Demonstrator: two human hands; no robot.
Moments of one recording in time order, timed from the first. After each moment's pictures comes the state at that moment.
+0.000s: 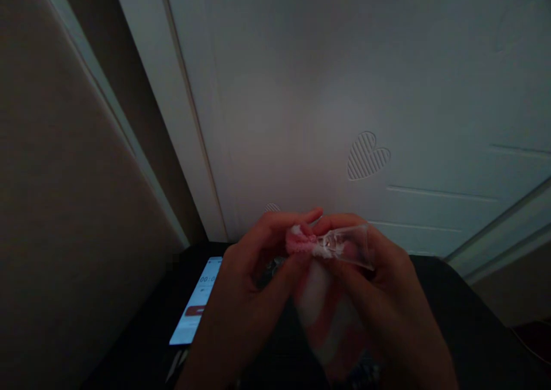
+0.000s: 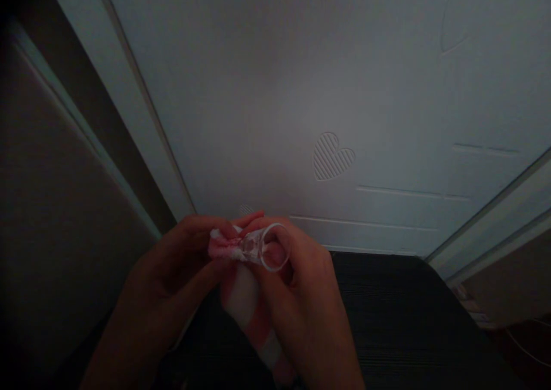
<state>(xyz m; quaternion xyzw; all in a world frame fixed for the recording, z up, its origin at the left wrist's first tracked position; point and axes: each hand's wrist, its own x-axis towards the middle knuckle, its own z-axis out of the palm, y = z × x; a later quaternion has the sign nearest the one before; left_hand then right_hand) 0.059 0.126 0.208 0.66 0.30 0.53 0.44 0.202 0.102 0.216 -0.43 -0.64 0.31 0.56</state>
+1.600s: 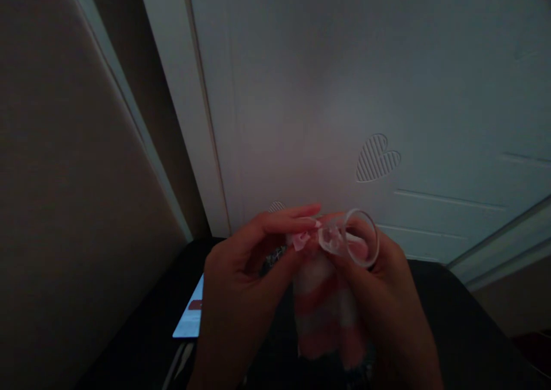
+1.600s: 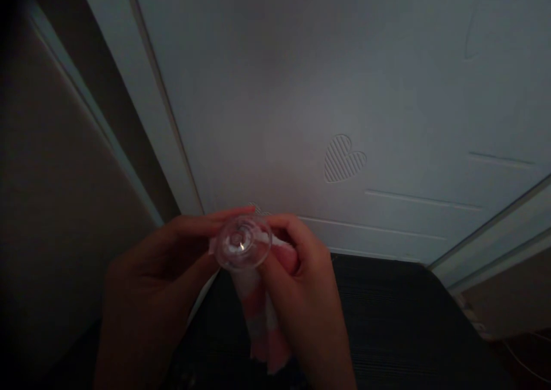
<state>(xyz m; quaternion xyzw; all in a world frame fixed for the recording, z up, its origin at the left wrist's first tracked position) 0.063 0.119 0.213 0.58 0.37 0.62 0.37 0.189 0.108 0.218 -0.47 -0.58 0.35 0.57</state>
